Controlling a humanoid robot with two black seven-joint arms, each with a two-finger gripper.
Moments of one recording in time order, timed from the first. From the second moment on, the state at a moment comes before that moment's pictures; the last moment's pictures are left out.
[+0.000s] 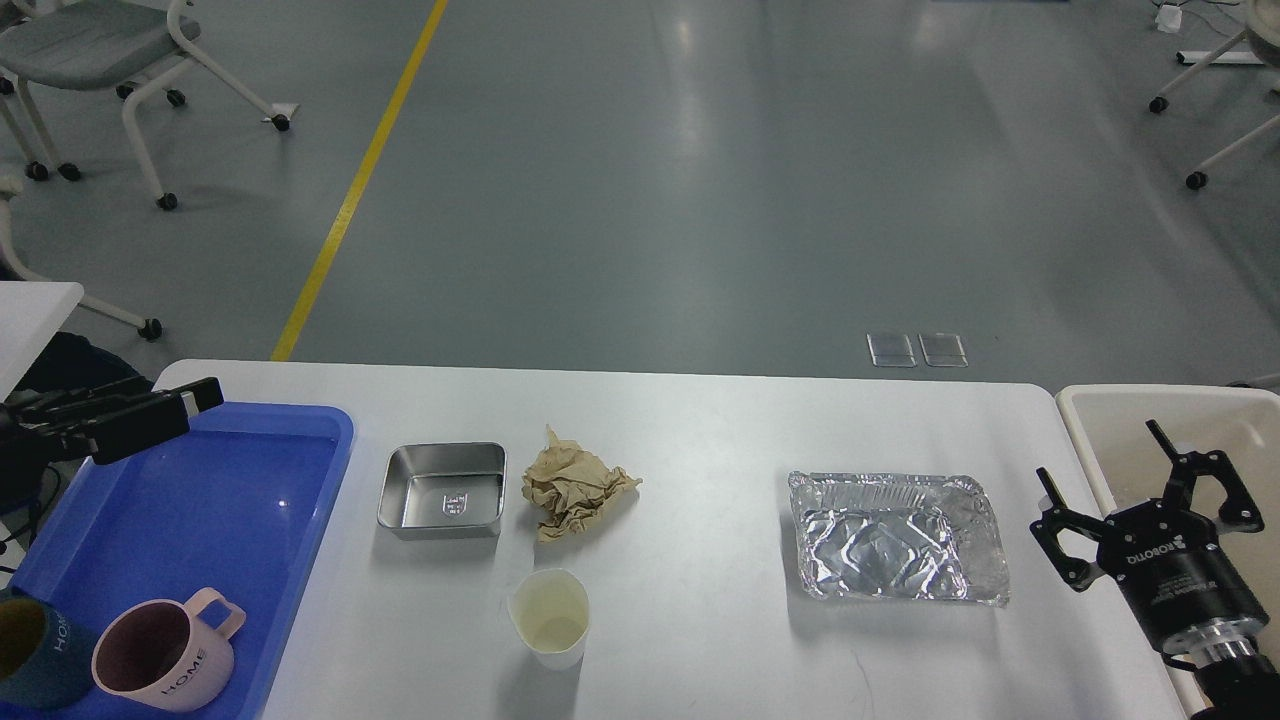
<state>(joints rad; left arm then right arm) -0.37 1.36 -0.58 -1.72 1.25 0.00 -0.20 -0.27 -0.25 1.70 1.49 -0.15 0.38 -0.04</state>
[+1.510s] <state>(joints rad) -0.46 0.88 -0.48 -1.31 1.23 -0.15 -0.11 -0.29 -0.25 1.70 1.49 -0.15 0.38 -0.04</state>
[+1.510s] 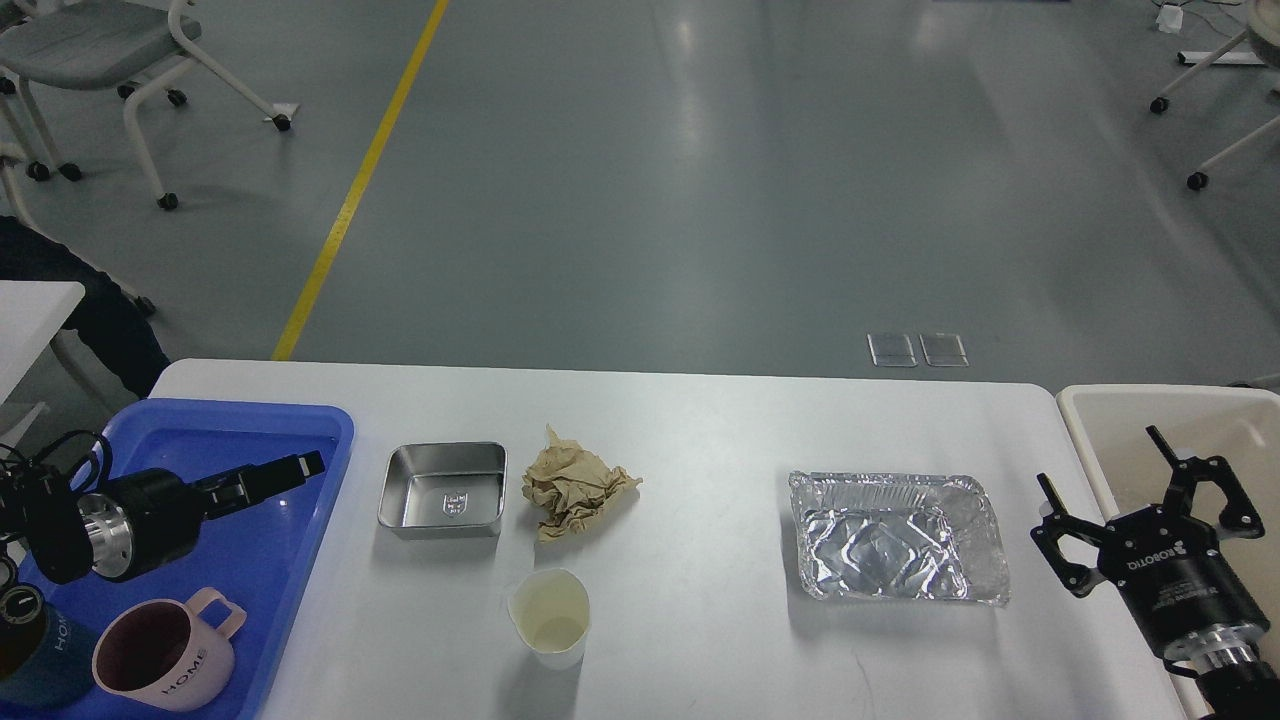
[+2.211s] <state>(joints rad) -0.66 0.56 -0.28 -0.92 1.23 -0.20 -0.10 -0.28 -0.25 1.71 1.48 -0.15 0.39 -0.04</state>
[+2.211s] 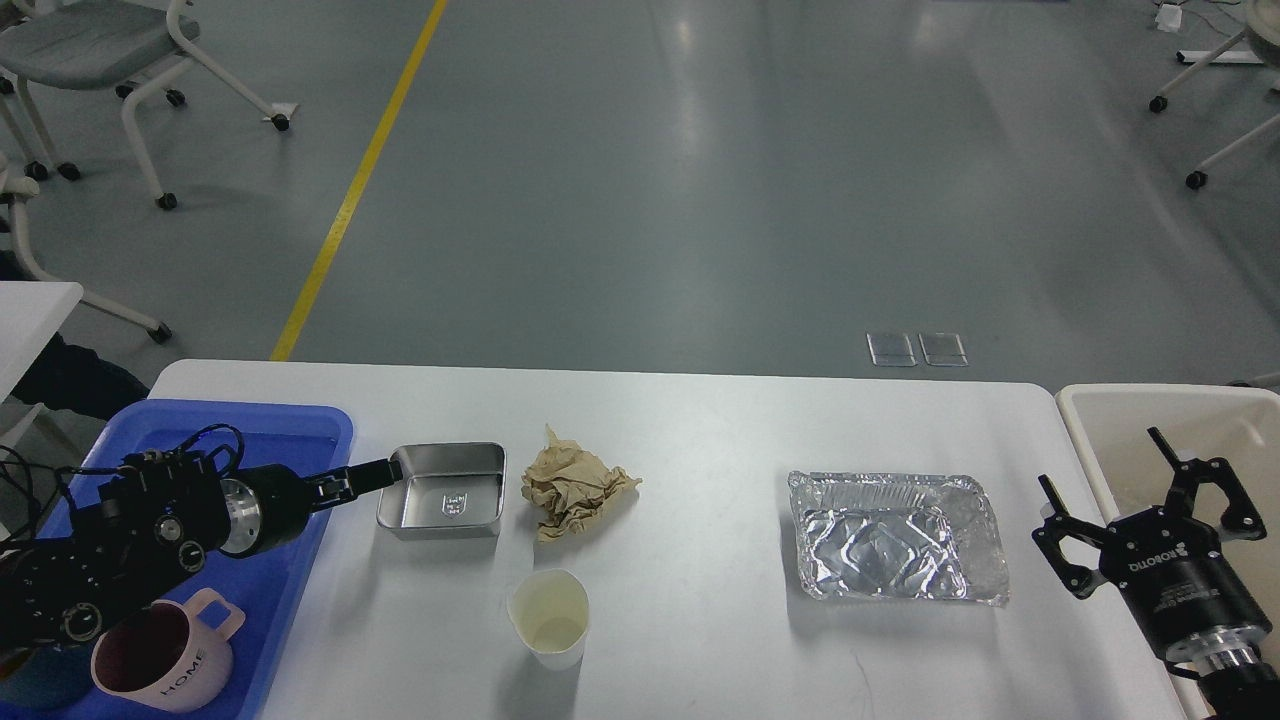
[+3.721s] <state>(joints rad) -0.79 0.43 0.00 -0.74 1.23 -0.25 -0.23 -0.29 -0.25 1.71 1.48 -0.15 0.39 -0.04</state>
